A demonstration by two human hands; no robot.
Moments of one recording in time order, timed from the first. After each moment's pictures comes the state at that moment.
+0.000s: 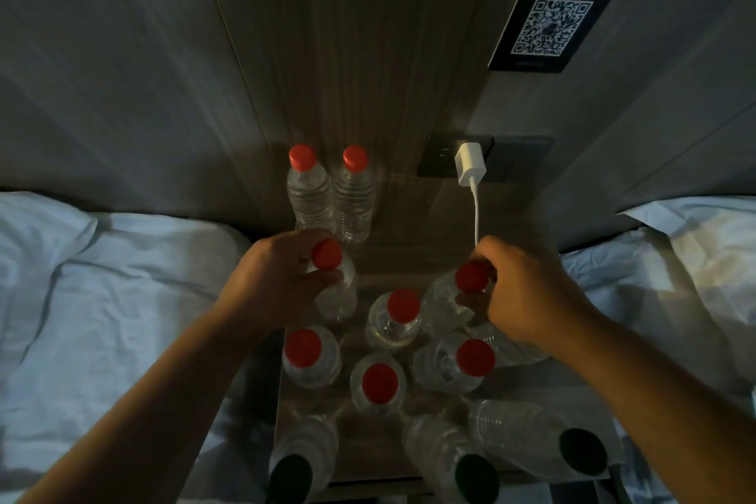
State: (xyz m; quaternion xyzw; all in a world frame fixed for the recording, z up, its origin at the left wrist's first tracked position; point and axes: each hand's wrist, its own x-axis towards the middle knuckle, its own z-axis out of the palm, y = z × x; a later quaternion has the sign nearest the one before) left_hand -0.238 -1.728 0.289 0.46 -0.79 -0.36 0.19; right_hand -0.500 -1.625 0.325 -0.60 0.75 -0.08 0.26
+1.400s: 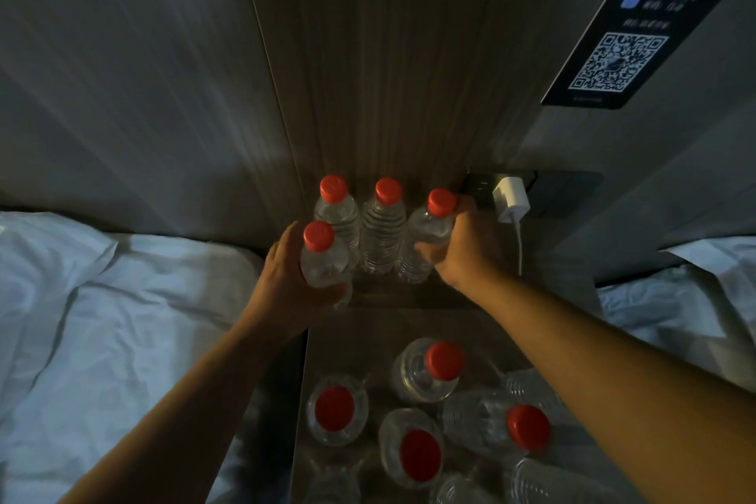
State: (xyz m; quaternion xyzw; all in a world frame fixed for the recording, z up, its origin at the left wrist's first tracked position) left_hand -0.226 -1.783 0.224 0.54 -0.71 -0.36 0.27; right_hand -0.461 -1.755 0.252 -0.48 0.82 -0.22 0.23
